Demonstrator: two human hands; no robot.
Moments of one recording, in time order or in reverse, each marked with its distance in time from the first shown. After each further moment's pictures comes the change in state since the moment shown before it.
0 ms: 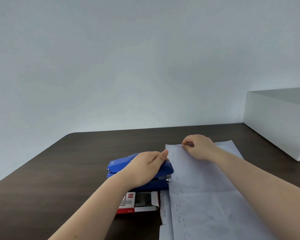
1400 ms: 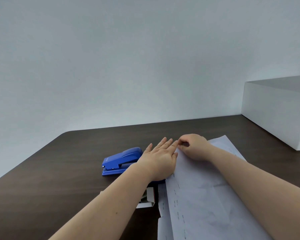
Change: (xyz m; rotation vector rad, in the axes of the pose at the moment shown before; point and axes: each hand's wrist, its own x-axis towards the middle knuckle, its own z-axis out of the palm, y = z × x) left_hand 0.045 0.005 0.040 0.510 -0.164 0.044; right_hand -0.002 0.007 0.018 0.021 -0.039 -0.067
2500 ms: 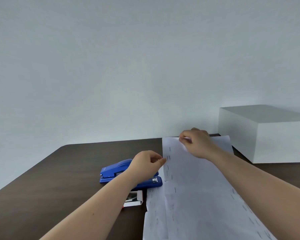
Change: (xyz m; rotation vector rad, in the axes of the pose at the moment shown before) left_hand -0.062 0.040 -0.045 -0.594 0.268 -0.152; right_hand -0.068 -0.020 -0.098 -0.062 0.329 -0.096
